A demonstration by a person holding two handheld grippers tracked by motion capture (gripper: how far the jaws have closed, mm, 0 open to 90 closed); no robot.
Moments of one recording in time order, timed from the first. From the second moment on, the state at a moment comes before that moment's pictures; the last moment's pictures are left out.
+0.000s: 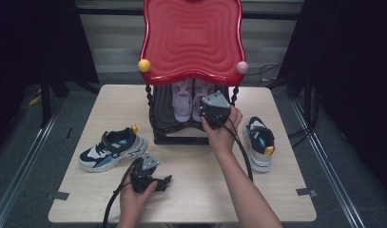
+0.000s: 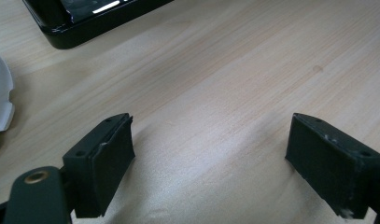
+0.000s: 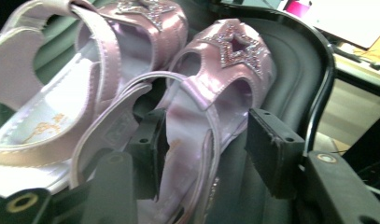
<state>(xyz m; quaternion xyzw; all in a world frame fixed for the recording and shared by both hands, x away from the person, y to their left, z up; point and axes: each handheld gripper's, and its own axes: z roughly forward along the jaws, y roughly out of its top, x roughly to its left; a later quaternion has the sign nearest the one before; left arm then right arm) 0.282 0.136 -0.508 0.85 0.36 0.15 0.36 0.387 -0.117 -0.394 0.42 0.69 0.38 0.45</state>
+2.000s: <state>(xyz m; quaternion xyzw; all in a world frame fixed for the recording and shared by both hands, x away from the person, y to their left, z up) 0.283 0.133 -0.508 0.84 0.37 0.15 0.36 0.287 -0.143 -0.407 0.36 0.75 0.44 0.35</state>
